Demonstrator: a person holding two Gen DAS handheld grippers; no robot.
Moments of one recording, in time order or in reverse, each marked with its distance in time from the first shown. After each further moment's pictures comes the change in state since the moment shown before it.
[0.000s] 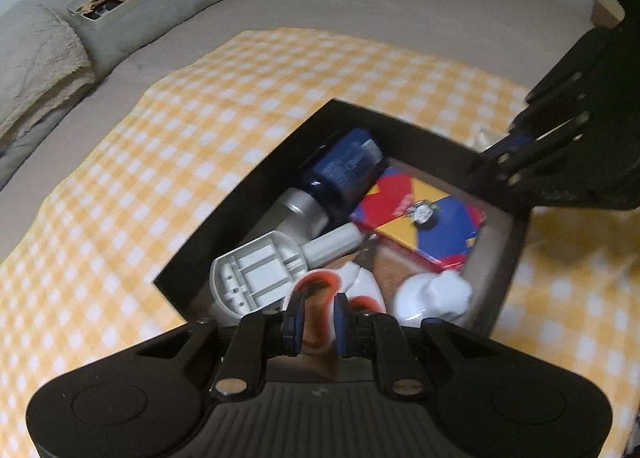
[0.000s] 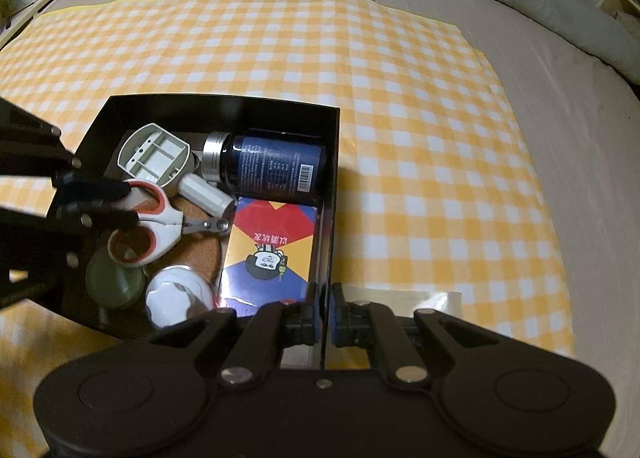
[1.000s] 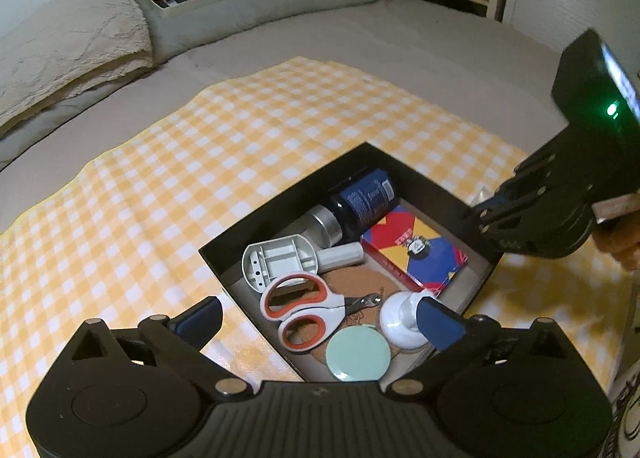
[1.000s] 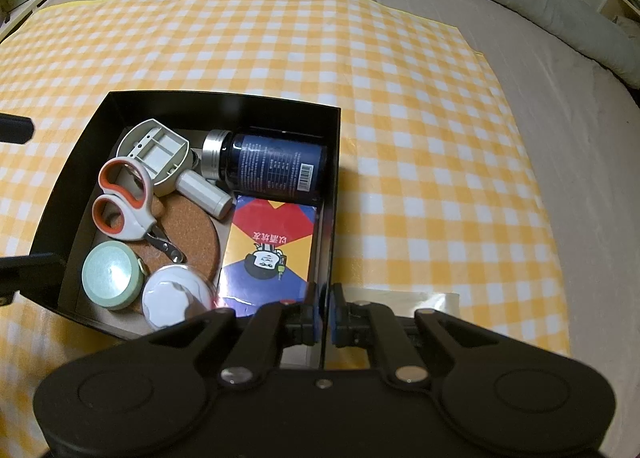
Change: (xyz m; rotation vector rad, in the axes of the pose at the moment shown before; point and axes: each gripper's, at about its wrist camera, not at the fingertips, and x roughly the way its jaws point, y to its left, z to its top) left arm -0.055 0.010 -0.015 -0.201 -0.075 0.039; right arm 0.002 0.001 -0.001 -0.007 -0.002 -0.002
